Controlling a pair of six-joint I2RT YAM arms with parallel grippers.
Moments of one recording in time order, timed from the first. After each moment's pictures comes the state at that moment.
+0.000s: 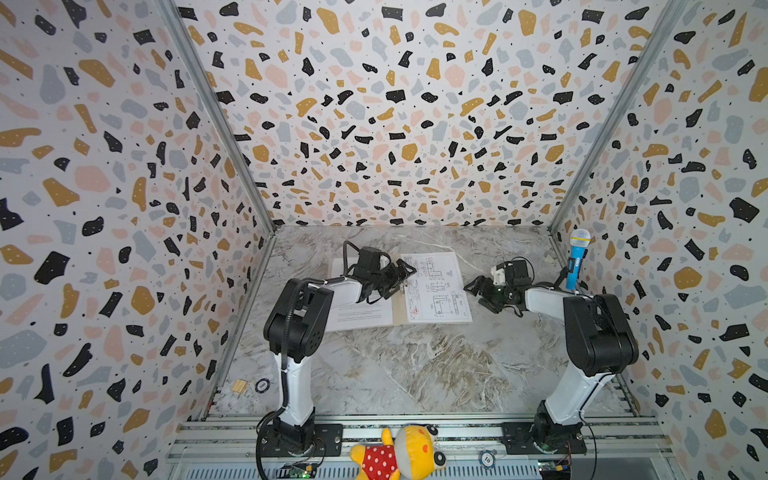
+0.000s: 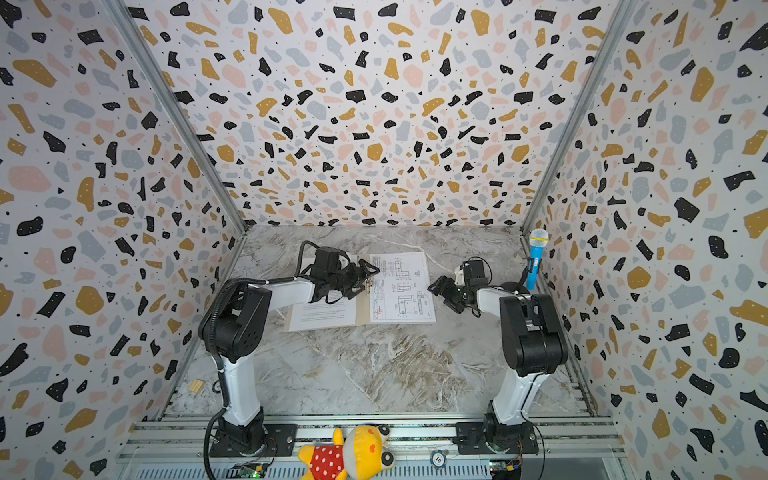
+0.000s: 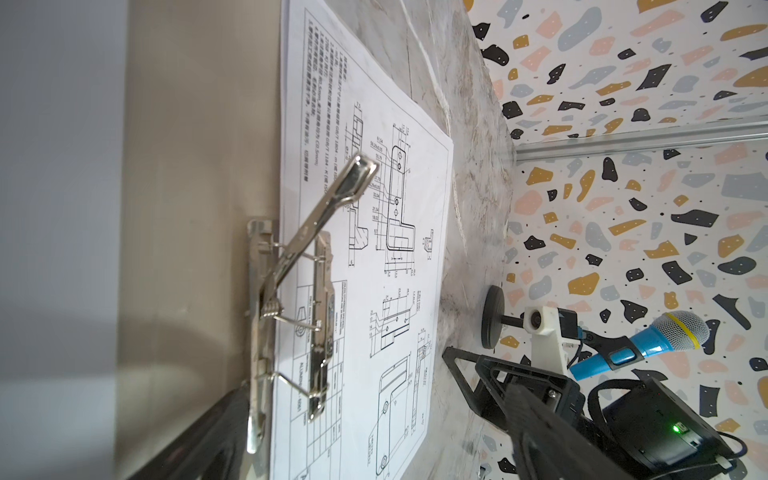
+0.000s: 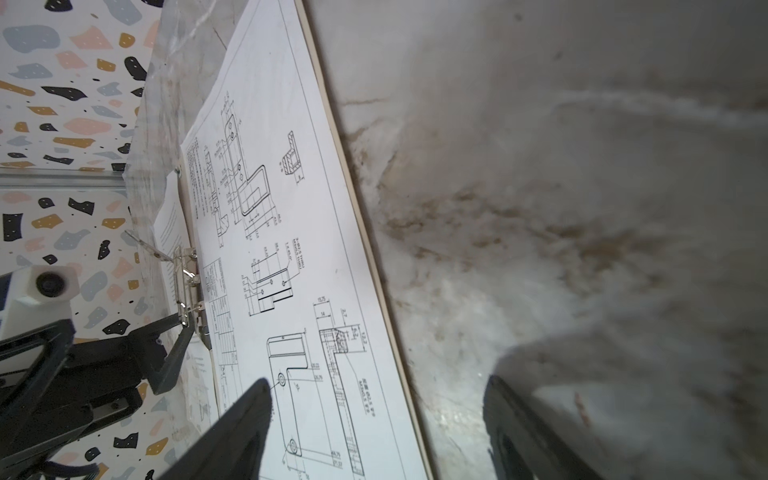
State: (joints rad) left arm -0.39 2.00 1.19 0.16 0.53 -0.99; right arm 0.11 1.78 0.93 -0.06 -0.50 0.67
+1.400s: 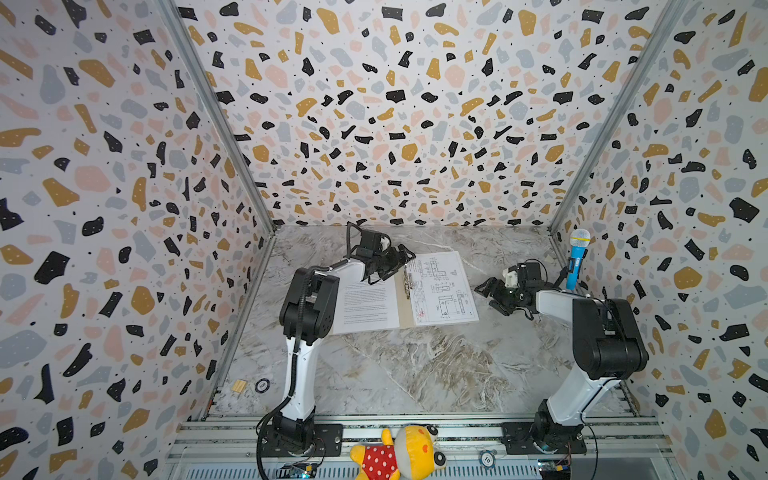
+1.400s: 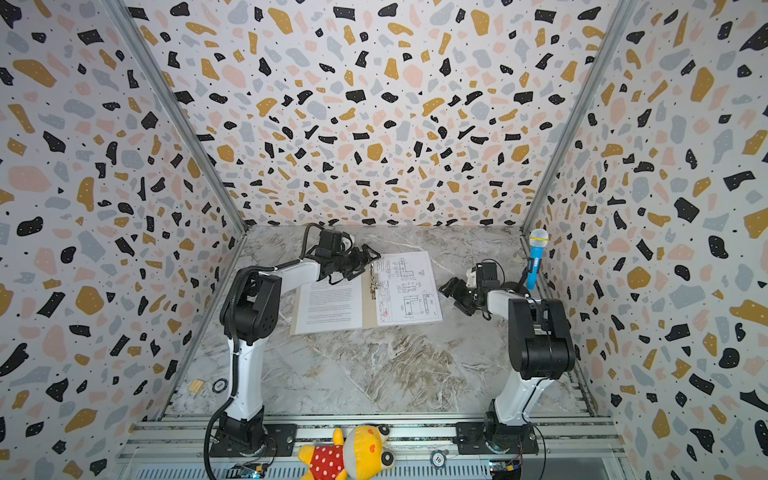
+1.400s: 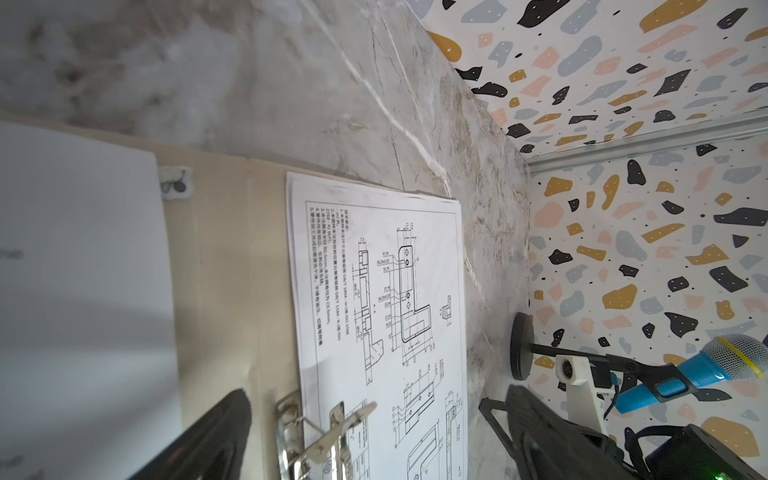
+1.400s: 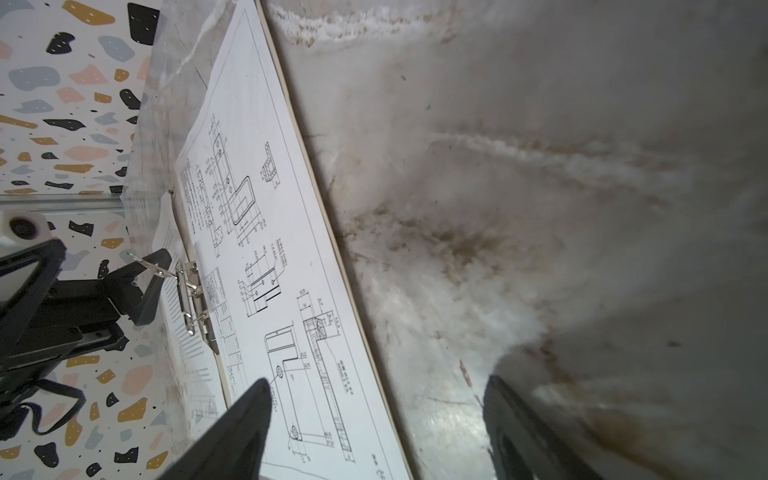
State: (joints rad) left arm -0.34 2.21 1.56 -0.04 0.56 -0.79; right arm 0.03 1.75 0.90 -0.08 -0.52 0.63
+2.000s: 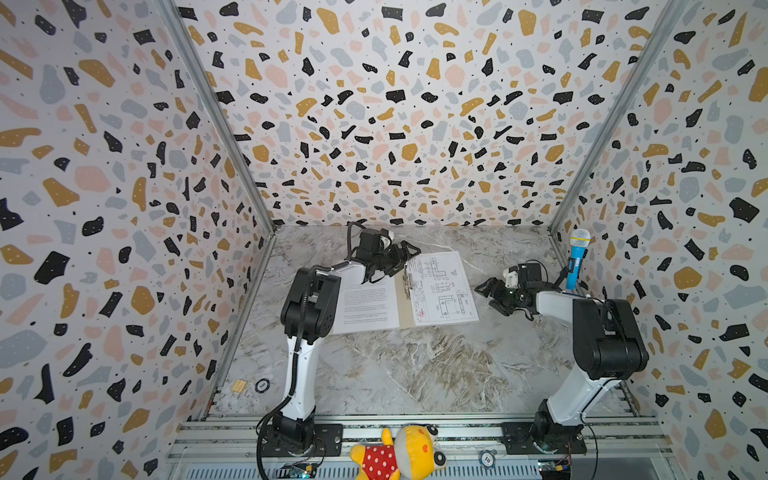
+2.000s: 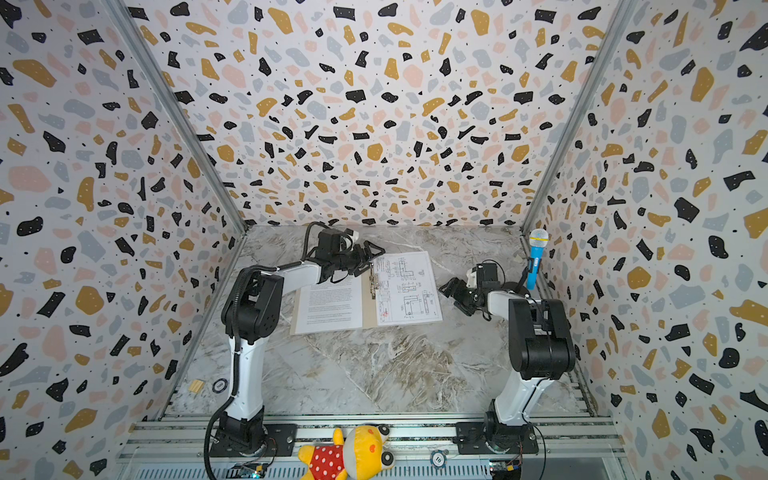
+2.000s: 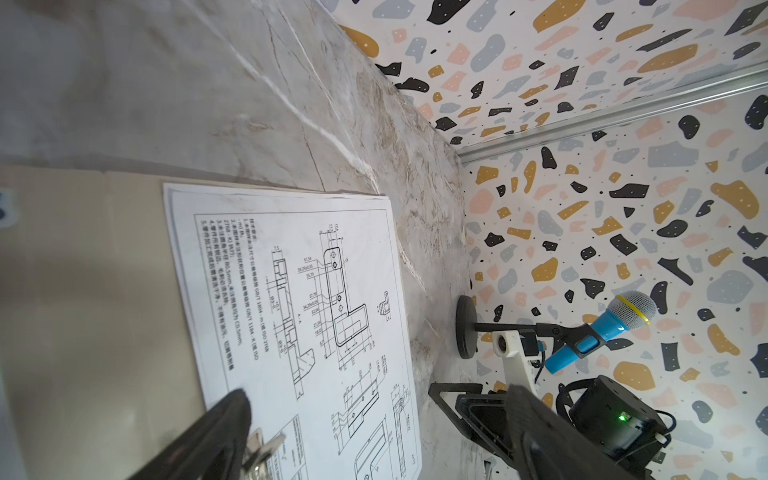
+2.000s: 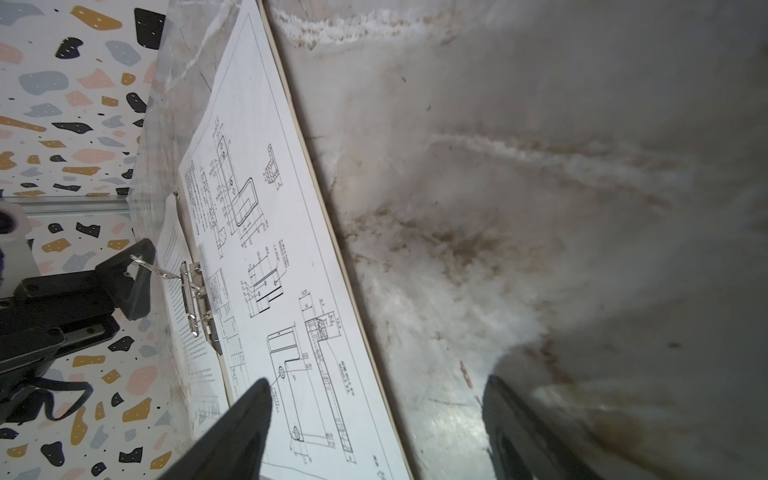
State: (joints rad) left arm -0.34 2.22 1.50 0.18 0.69 -0.88; right arm 0.03 1.75 0.89 -0.06 -0.53 0.64
